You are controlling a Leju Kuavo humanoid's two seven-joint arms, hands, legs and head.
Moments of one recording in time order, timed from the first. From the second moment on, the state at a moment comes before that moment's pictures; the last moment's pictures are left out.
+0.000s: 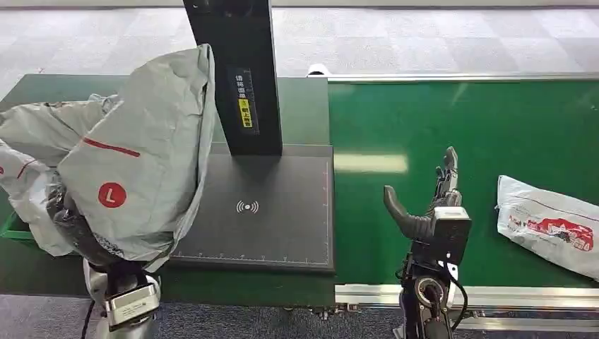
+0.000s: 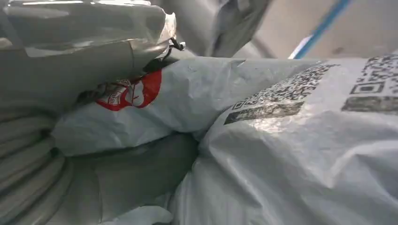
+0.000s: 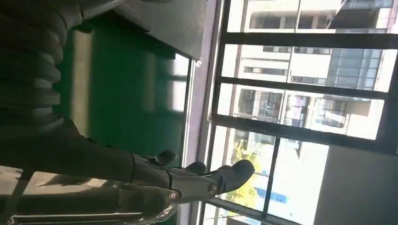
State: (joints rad) left arm -0.17 -0.16 -0.20 -1.80 -0.72 0.69 -0.70; right arm -0.17 0.25 -0.03 -1.40 0.28 -0.22 -0.54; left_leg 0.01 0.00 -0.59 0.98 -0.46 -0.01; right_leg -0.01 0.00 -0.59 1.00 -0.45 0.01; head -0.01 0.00
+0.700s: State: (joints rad) left arm -0.27 -0.13 0.09 -1.36 -1.14 0.41 -0.08; right arm -0.12 0.25 -0.02 -1.43 0.31 -0.13 -0.52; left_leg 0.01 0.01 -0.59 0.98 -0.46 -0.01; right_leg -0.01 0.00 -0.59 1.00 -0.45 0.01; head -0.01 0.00
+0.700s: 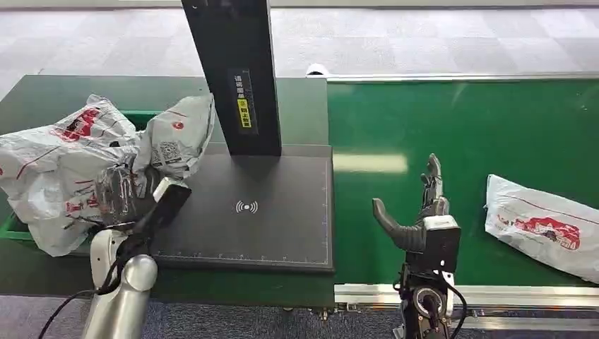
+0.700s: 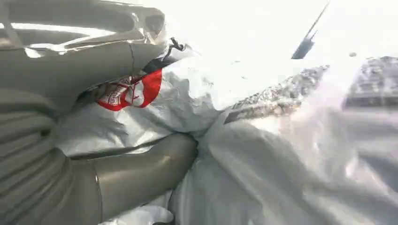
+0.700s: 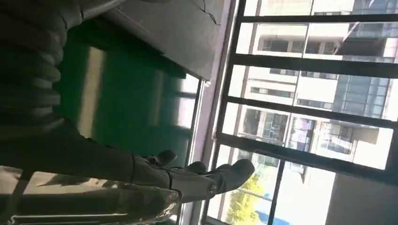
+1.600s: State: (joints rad) left arm -0.33 -0.11 0.20 -1.21 -1.09 0.68 -0.21; right arm -0.09 0.25 -0.03 -1.46 0.33 -0.09 -0.51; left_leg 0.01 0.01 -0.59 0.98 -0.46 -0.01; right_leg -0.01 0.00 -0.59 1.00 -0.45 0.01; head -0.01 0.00
